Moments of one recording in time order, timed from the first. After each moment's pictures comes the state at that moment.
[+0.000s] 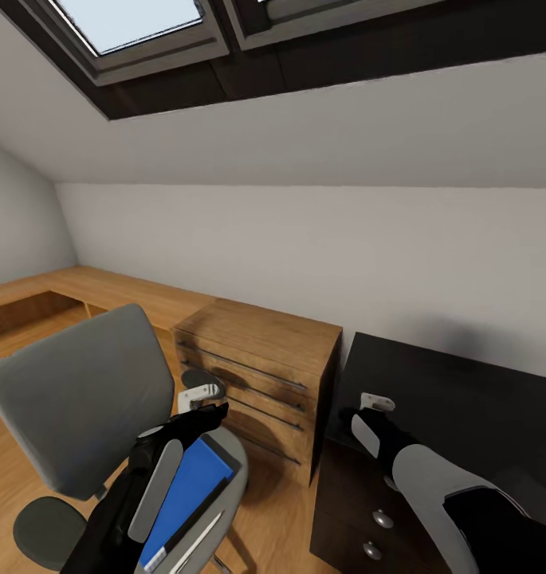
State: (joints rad) left arm -0.37 -0.06 -0.14 -1.40 0.46 0.65 0.31; right arm -0.89 0.03 0.21 -0.23 -0.44 0.23 -0.35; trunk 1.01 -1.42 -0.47
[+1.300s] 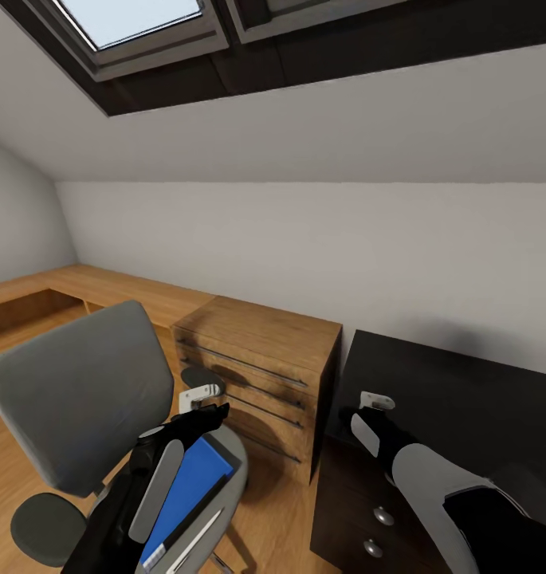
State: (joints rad) left arm -0.37 -0.06 -0.14 -1.40 0.46 0.65 0.31; right arm -0.89 0.03 0.21 -0.23 -0.44 0.23 -0.35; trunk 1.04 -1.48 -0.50
